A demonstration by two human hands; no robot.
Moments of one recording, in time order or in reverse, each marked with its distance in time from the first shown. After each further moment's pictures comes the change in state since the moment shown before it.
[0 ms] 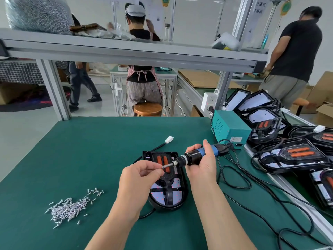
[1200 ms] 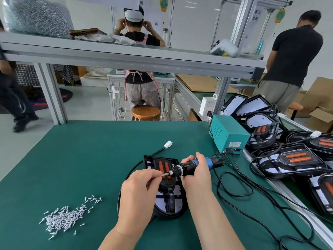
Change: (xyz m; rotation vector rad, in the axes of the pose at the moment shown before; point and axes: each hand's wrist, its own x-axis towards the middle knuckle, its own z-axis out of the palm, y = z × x) left_hand 0.003 -0.021 0.006 0.353 0.163 0.415; right_hand -0.009 0.015 -0.003 -0.145 0.117 0.070
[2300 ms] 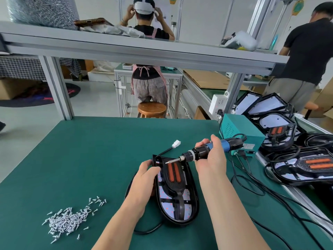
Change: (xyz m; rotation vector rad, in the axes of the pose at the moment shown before) left_hand 0.043 -0.027 0.011 -0.381 -0.337 -0.703; right_hand 0.030 -0.020 0.038 -0.013 -0.029 -0.196
